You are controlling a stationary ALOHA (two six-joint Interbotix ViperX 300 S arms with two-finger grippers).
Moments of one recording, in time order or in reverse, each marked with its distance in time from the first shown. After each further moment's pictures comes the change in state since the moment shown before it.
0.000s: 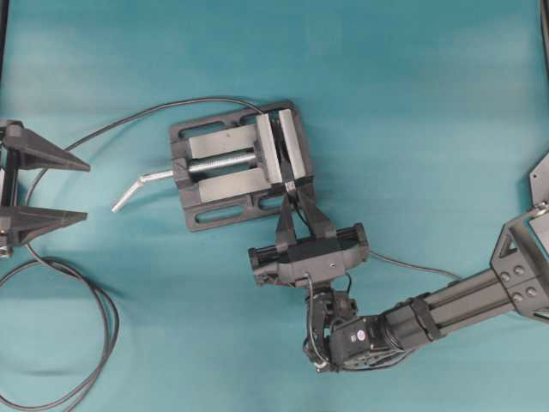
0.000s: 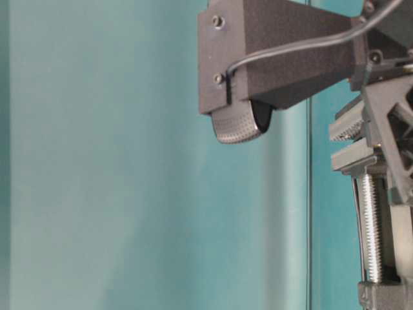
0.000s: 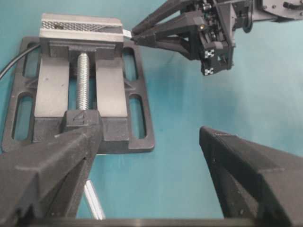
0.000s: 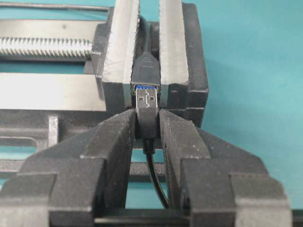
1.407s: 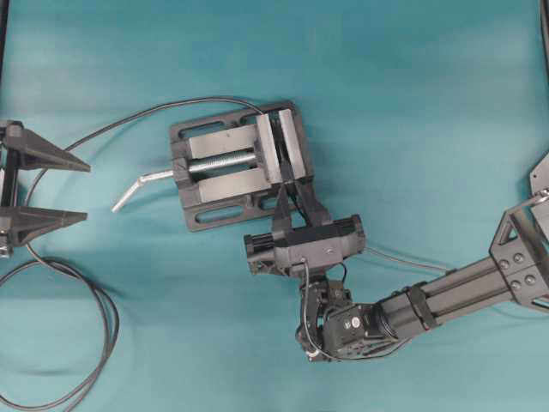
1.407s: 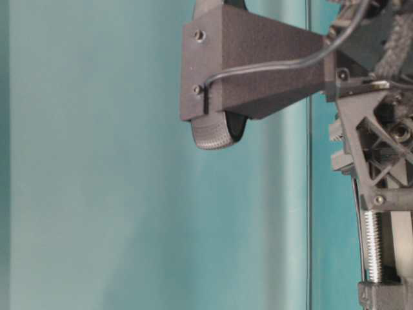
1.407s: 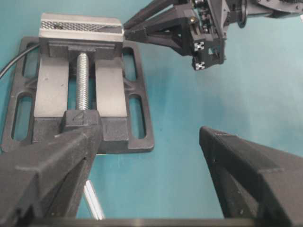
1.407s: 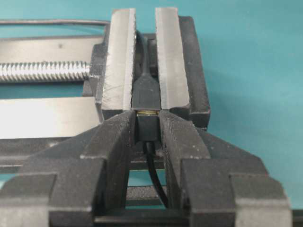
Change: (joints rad) left arm -0.002 0.000 0.000 -0.002 0.000 0.000; right arm -0.041 -0.014 -0.011 0.003 0.002 0.006
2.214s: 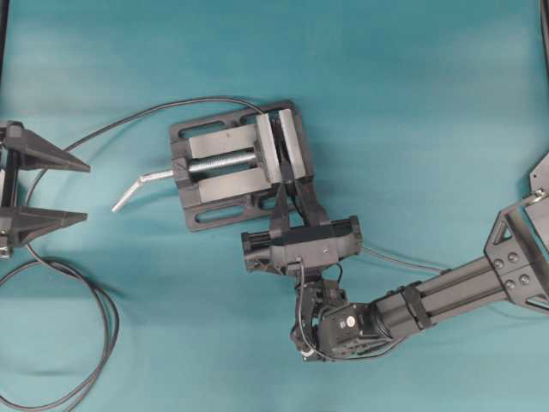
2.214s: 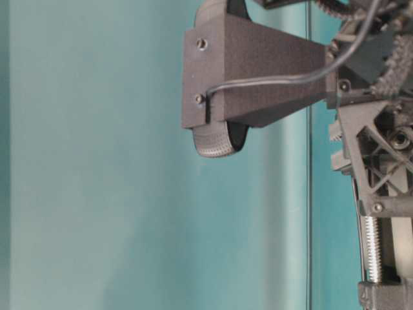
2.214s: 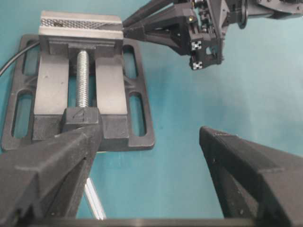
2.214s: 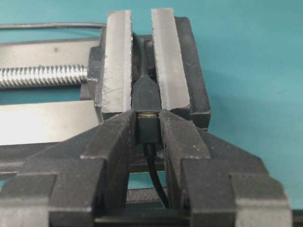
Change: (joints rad) left arm 0.002 0.000 0.006 0.000 0.000 0.002; right arm -0.012 0.017 -0.028 0.000 -0.003 -0.002
